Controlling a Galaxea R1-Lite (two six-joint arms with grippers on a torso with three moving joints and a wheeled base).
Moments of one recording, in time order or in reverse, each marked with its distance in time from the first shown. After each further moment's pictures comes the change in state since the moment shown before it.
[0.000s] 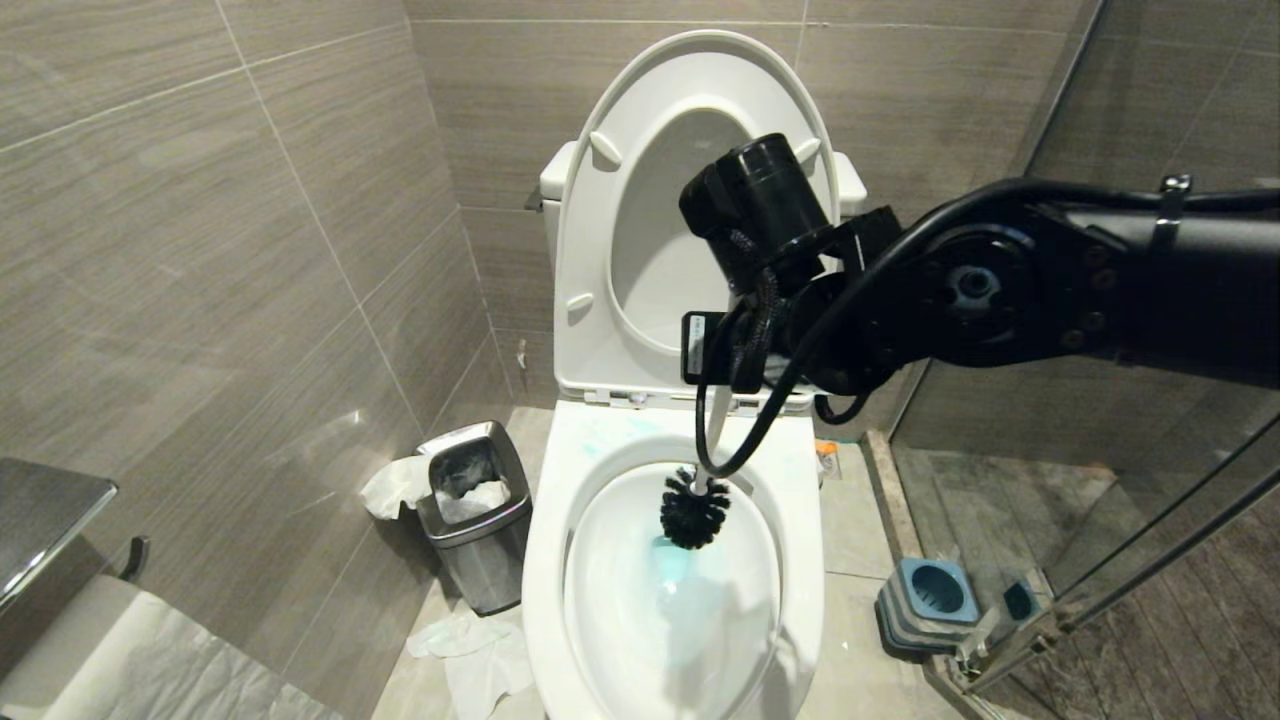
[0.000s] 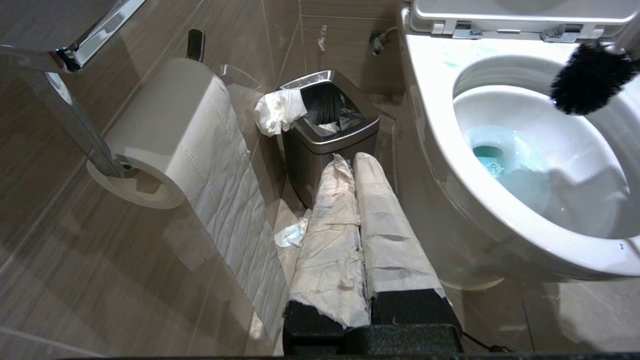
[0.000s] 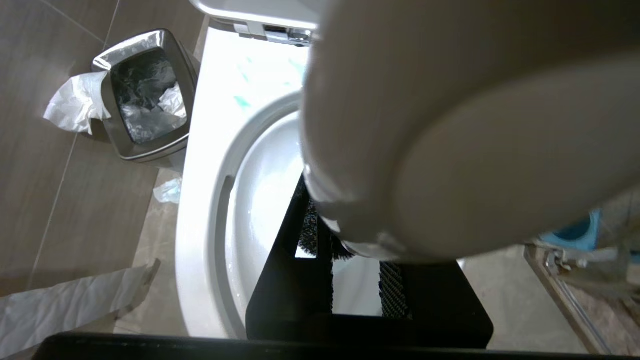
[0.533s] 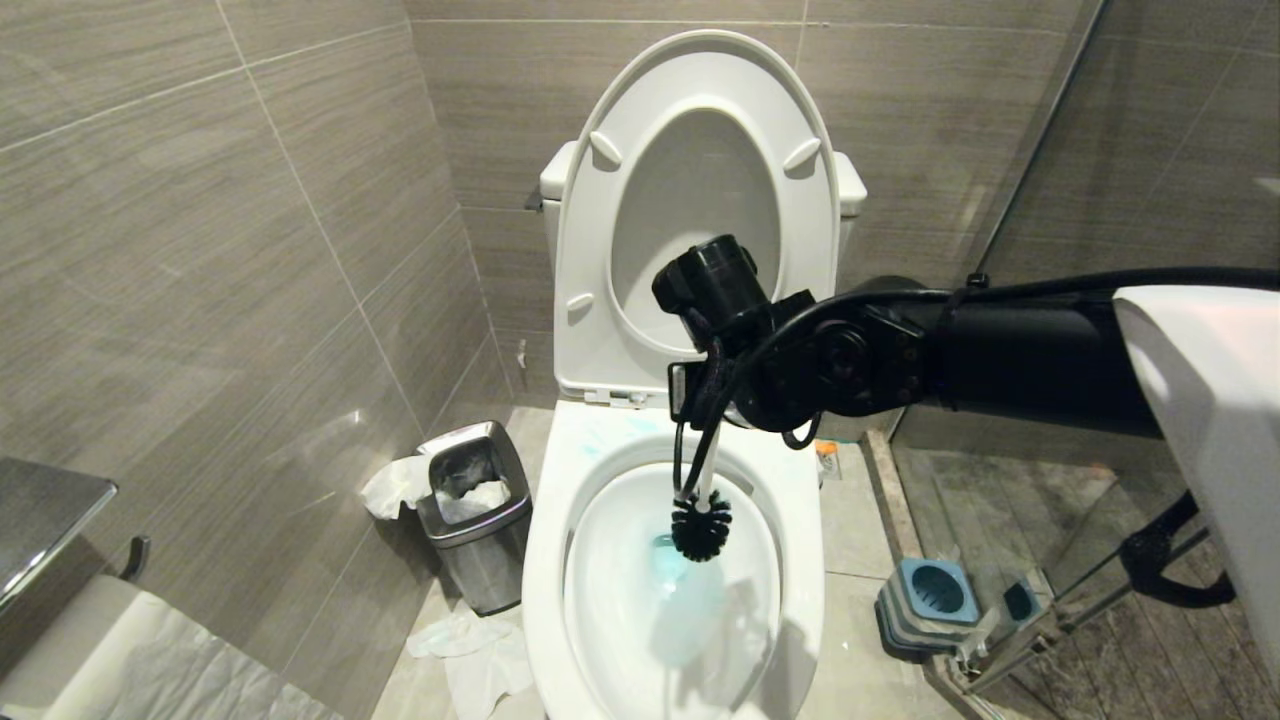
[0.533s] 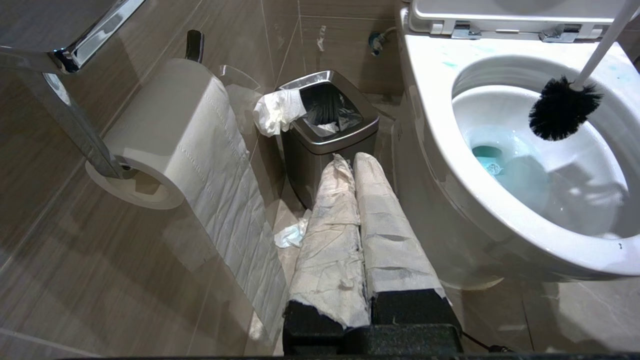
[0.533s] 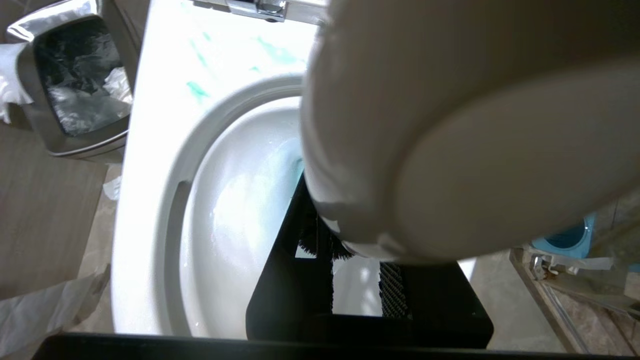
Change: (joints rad) left arm 0.000 0.000 0.000 0.000 -0.001 0.000; right arm -0.056 0.156 -0.002 -0.102 0.012 -0.058
